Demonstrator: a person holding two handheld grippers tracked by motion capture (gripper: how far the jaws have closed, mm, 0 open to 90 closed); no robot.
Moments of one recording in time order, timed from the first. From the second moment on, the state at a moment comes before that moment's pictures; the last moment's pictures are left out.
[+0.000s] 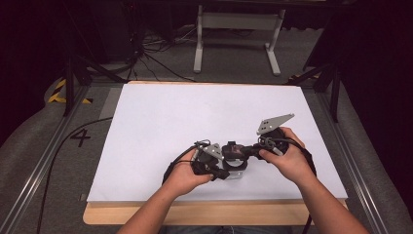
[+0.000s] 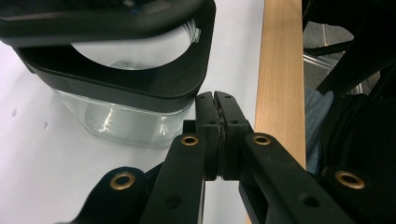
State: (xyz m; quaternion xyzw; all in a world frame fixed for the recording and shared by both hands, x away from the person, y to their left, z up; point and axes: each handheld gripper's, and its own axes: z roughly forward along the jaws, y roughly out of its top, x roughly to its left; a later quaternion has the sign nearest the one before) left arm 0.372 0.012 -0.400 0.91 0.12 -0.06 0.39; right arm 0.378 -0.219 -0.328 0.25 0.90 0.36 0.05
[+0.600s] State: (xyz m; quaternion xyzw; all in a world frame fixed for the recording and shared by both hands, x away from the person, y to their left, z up) left arm 0.371 0.012 -0.399 0.91 0.12 -0.06 0.39; right arm 0.371 -0.221 -0.347 0.26 0.90 0.35 0.04
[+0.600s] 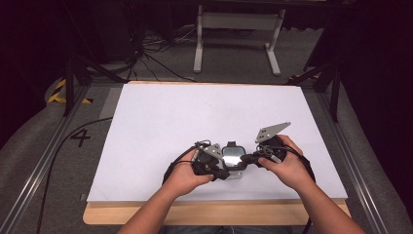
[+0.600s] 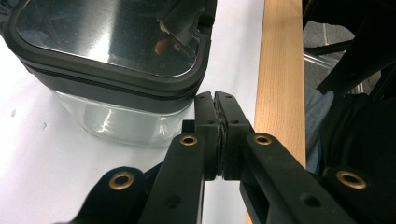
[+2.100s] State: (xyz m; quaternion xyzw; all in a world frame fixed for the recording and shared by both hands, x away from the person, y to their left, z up) left arm 0.406 0.204 -0.413 0.78 0.41 0.11 0.46; right arm 0.414 -0.396 -0.387 0.46 0.78 0.39 0.17
